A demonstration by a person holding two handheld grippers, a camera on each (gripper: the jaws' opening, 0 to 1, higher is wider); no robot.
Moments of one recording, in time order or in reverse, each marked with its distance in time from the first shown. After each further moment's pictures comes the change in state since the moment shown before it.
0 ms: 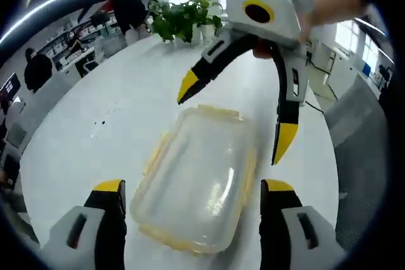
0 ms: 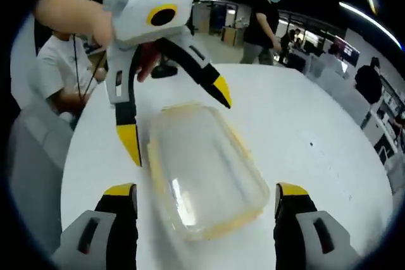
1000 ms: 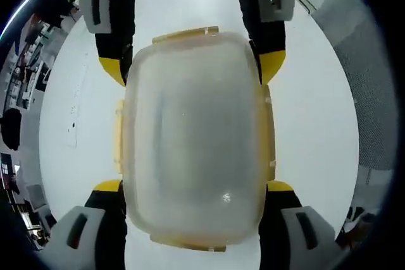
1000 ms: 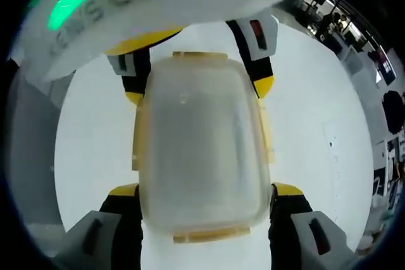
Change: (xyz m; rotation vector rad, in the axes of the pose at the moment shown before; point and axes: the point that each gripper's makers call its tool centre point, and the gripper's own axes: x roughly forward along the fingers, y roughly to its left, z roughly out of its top) left arm 0.023 -0.001 -0.056 0.515 0.586 -0.114; right arm 0.025 0.000 -0.032 -0.274 0.481 0.159
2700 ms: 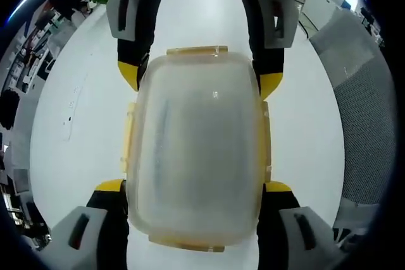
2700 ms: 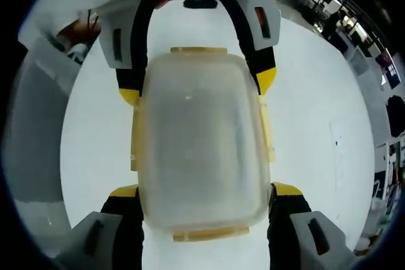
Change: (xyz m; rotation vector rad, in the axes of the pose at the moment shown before) left arm -0.010 -0.013 0.011 -0.122 -0.111 -0.046; right arm -0.004 0.015 -0.004 -0.019 0.057 0.023
